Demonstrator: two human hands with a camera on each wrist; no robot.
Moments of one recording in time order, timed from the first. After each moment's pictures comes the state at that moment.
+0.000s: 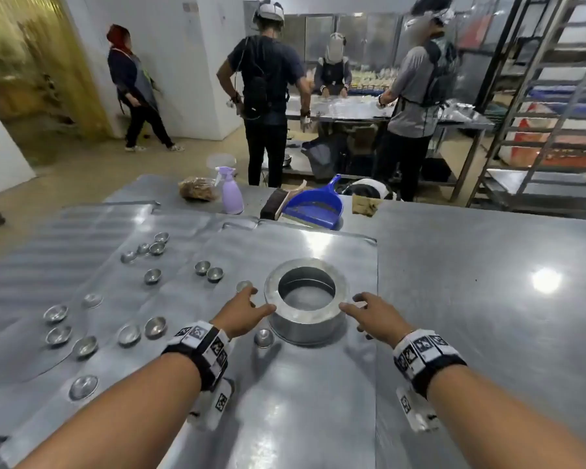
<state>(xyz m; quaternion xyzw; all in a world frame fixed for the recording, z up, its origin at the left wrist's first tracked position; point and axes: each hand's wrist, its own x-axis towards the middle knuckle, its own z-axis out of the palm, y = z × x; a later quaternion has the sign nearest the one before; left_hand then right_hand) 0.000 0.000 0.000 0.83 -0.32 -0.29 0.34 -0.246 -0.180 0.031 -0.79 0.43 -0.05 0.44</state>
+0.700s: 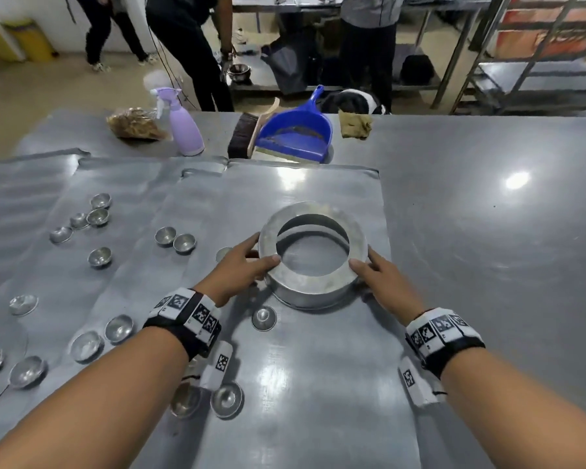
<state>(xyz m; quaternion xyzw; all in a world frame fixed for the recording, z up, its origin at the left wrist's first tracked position) 0.055 -0.062 -0.026 0.70 -0.35 -0.43 0.45 -0.209 -0.201 -0.042 -0.66 0.45 -0.16 0.58</state>
